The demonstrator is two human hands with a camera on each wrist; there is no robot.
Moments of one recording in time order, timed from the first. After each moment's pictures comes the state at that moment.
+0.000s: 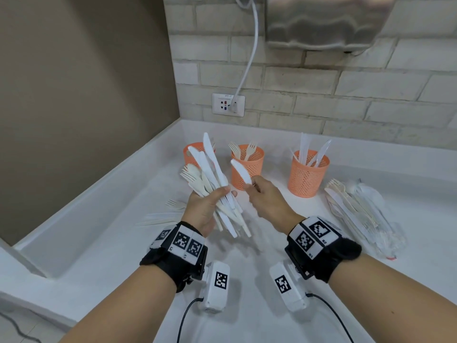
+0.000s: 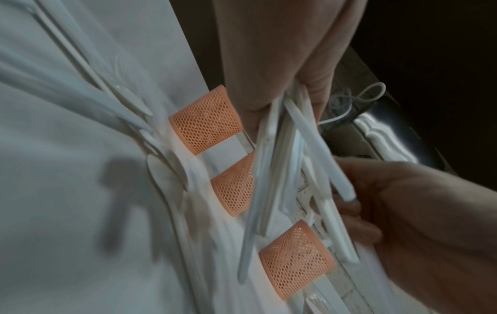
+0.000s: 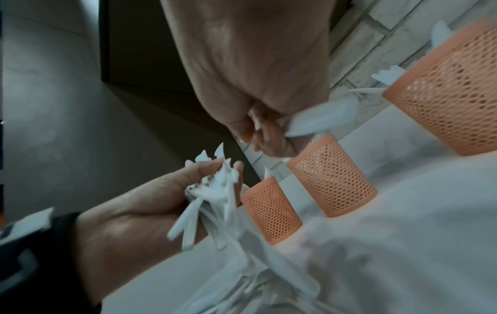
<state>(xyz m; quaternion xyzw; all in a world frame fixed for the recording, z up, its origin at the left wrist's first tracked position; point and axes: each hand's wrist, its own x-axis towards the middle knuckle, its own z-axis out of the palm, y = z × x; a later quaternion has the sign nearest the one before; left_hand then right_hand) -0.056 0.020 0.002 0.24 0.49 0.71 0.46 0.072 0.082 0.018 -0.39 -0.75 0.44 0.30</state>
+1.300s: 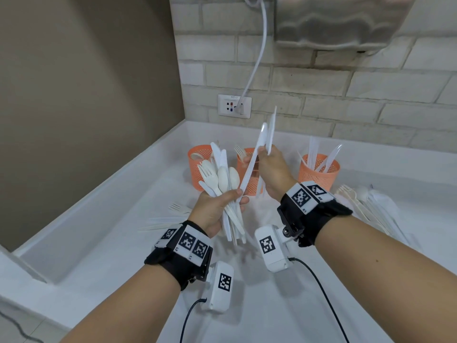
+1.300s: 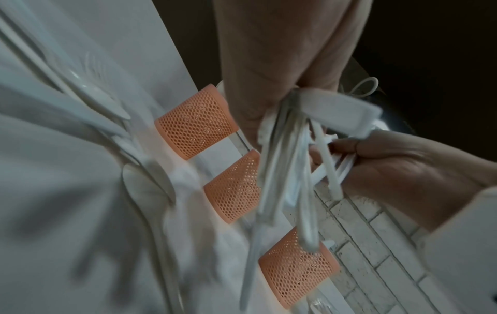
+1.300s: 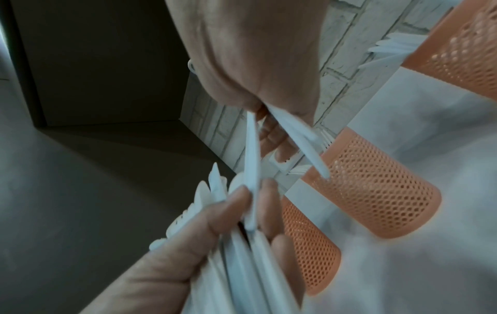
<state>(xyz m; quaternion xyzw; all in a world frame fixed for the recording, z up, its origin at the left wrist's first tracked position) -0.056 0.031 0.013 0.25 0.48 0.67 0.51 0.033 0.127 0.062 -0.39 -0.58 0.56 0.44</state>
